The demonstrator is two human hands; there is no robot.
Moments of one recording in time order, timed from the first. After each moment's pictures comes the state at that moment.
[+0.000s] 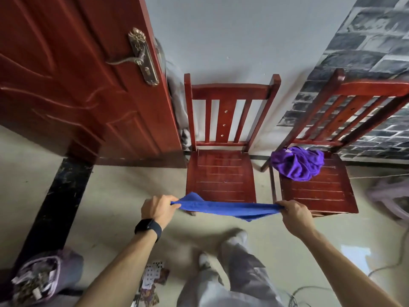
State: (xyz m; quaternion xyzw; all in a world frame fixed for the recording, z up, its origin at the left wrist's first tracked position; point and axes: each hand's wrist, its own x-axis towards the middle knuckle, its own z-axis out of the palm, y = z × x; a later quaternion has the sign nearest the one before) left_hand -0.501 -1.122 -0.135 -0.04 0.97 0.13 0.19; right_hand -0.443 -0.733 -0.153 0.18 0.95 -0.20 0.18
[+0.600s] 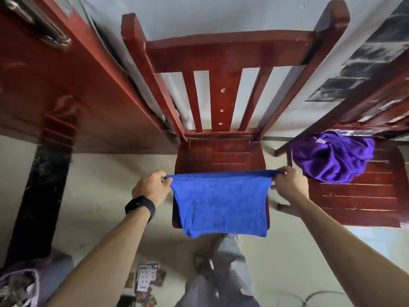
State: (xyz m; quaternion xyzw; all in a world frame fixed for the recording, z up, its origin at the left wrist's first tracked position) left_hand -0.692 -1.076 -0.316 -0.17 0.93 0.17 0.26; right_hand -0.661 -0.702 -0.346 0.37 0.84 -0.34 0.22
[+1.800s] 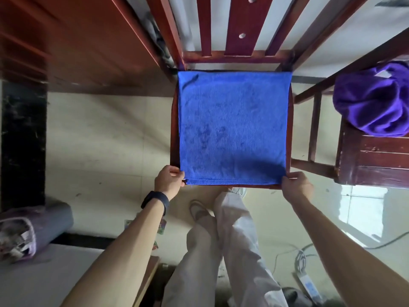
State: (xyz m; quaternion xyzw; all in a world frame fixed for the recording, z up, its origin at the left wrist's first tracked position) left_hand -0.574 -1.072 -0.483 -0.37 0.78 0.39 0.33; right_hand -0.531 -0.732 -0.500 0.49 0.78 -0.27 0.27
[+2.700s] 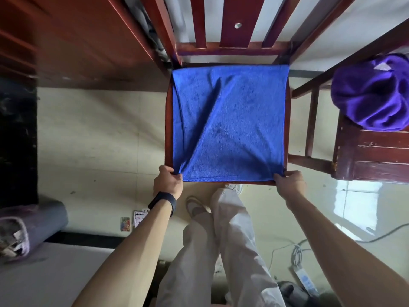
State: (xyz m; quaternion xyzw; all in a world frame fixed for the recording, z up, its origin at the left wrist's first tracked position) left_hand -0.554 -1.060 -0.501 -0.37 0.83 0.26 0.32; right_hand -0.530 -0.737 -0.505 0.52 0.75 -0.28 0.30
